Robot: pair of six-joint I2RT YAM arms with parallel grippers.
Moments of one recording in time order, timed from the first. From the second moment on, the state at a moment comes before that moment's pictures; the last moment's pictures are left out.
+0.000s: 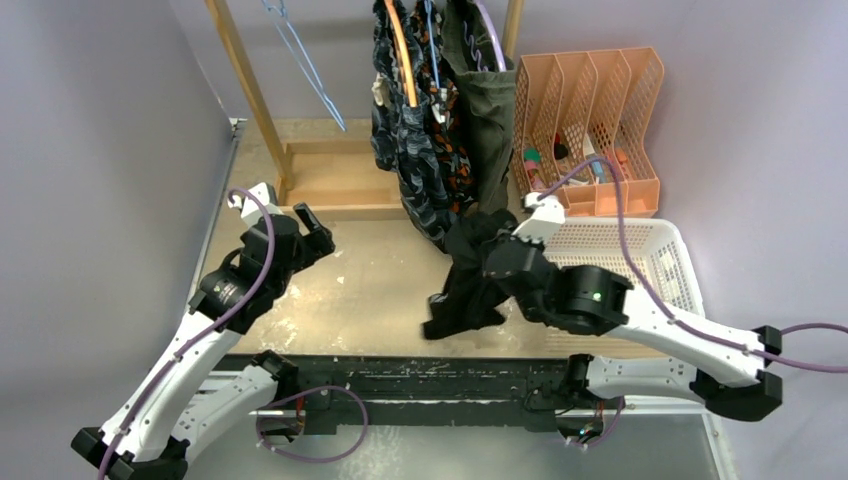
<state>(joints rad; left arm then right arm) -0.51 0.77 0.94 -0.79 -0.47 -0.78 1.19 1.01 1.10 -0.79 0.88 0.93</state>
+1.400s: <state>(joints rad) -0.51 0.77 0.94 -0.76 -0.42 -0.83 0.52 1.17 1.84 -0.80 0.95 0.16</state>
